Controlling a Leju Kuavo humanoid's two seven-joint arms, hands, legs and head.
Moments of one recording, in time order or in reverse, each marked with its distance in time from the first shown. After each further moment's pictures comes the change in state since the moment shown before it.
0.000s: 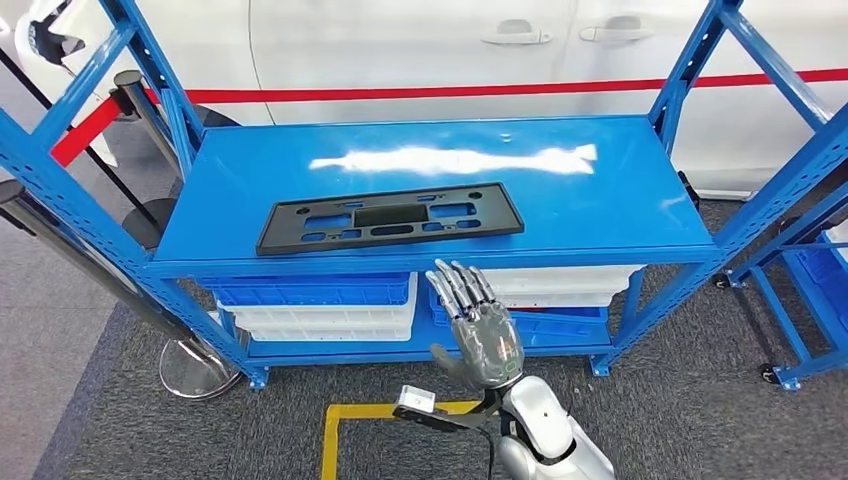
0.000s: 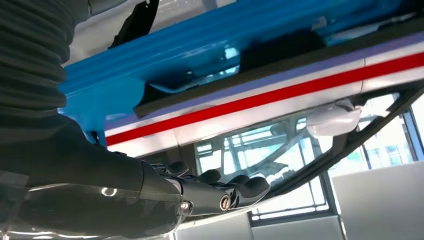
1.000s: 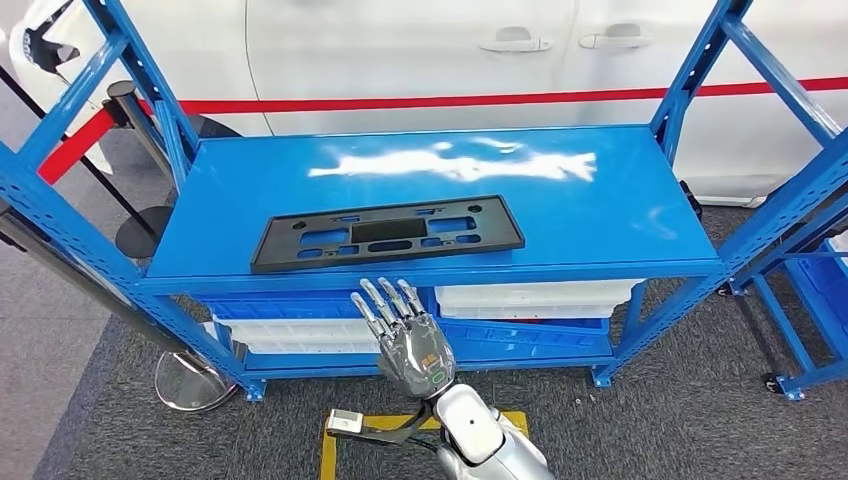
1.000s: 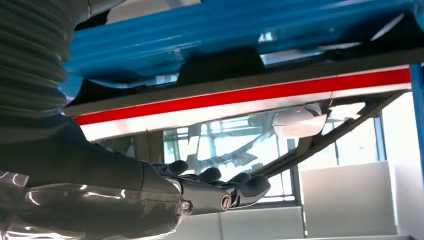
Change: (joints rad) left arm -0.003 0.007 0.027 0.002 -0.075 -0.092 0.018; right arm -0.093 0.232 0.007 0.336 0.278 -0.131 0.023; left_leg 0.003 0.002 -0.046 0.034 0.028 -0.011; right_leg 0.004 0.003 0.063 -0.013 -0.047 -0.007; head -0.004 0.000
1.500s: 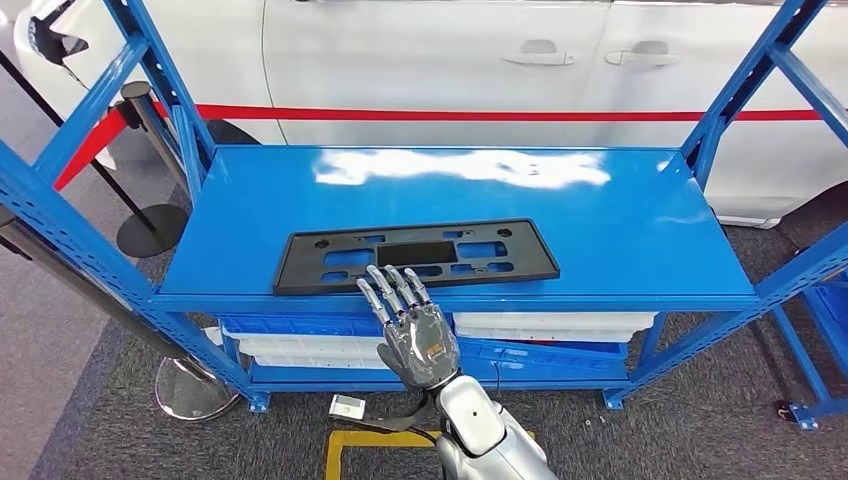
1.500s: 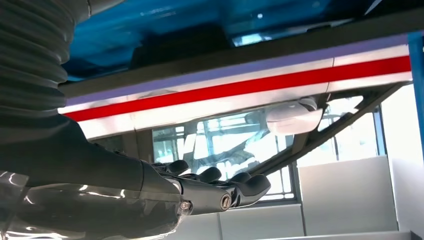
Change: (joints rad) left arm 0.002 -0.003 0.024 0.005 -0.025 -0.007 0.008; right arm -0.009 0.017 -0.044 -0.008 -0.036 -0.003 -0.021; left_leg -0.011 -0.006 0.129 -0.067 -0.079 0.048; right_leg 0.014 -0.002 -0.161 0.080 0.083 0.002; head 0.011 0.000
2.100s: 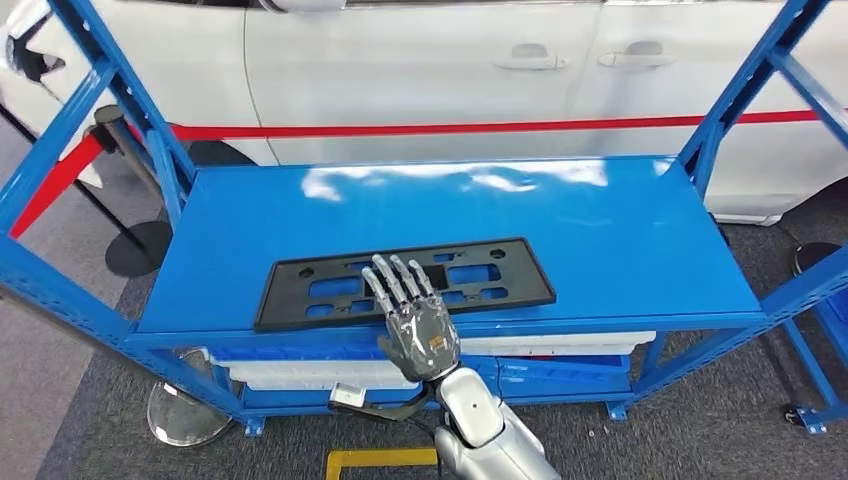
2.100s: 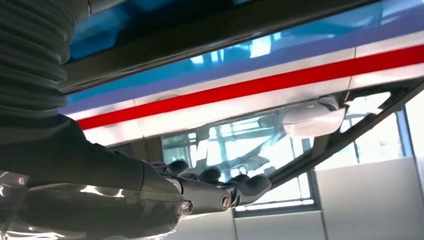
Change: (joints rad) left arm -0.004 0.002 0.014 0.004 -0.019 -0.001 0.007; right arm -0.016 0.005 -0.017 0.005 -0.007 0.001 0.012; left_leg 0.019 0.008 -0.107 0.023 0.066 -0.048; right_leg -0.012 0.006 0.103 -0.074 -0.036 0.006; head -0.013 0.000
